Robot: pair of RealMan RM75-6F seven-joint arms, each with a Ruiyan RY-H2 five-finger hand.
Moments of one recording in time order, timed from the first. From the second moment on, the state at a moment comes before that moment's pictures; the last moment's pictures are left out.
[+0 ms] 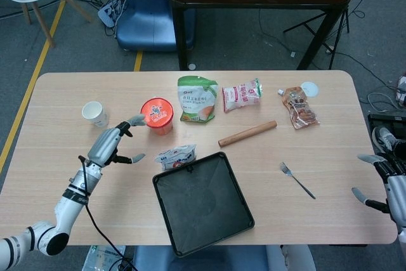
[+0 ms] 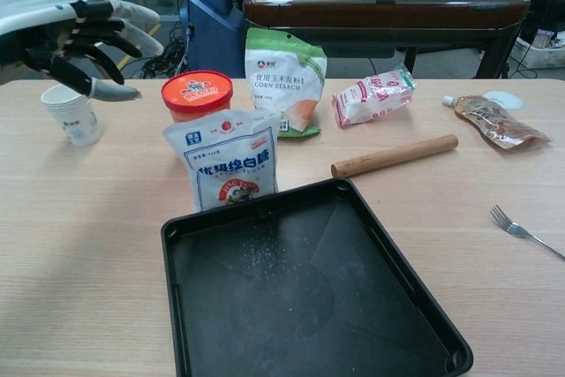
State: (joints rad) left arm -0.60 -1.32 -0.23 -1.61 1.32 1.07 -0.34; right arm 0.01 -1.02 0.07 -1.64 -1.54 1.56 0.13
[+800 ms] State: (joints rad) left arm -0.15 -1.21 0.00 -1.68 1.42 1.62 0.05; right arm 0.07 -1.04 0.02 -1.60 -1.65 1.50 0.15
